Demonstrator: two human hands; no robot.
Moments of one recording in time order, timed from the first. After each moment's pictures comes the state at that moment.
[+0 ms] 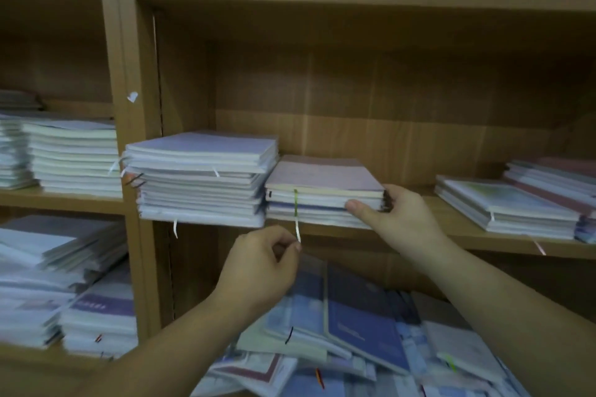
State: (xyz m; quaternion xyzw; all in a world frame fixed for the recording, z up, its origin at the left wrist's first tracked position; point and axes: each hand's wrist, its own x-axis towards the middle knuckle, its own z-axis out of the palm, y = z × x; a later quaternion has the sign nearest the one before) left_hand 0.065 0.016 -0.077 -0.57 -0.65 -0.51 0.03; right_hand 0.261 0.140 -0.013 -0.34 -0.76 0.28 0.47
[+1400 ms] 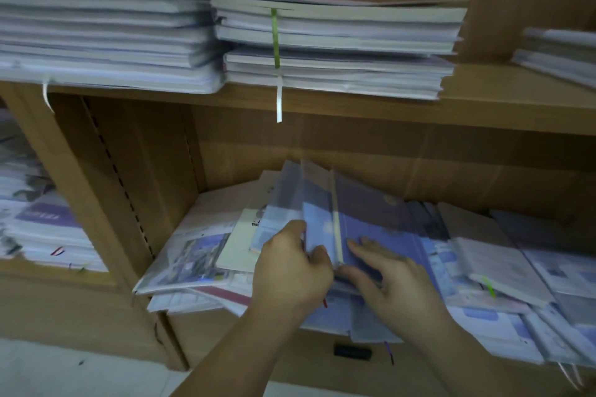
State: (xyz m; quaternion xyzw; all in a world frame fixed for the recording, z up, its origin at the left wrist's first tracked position) left_hand 0.105 0.094 -0.254 -0.47 -0.75 -0.45 -0.12; right_hand 0.269 0.175 -0.271 -0.42 -0.88 0.19 0.16
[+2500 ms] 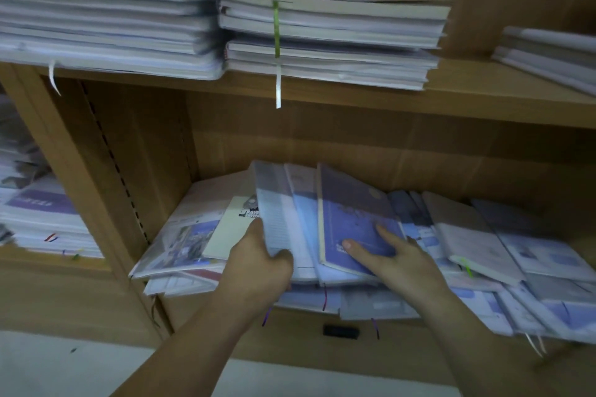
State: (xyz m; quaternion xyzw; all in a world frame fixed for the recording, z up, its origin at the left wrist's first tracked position) left_hand 0.083 0.057 -0.256 -0.37 -0.74 -0.48 -0.29; right_hand 0.290 0.190 -0.272 -0.58 -0.73 0.33 0.15
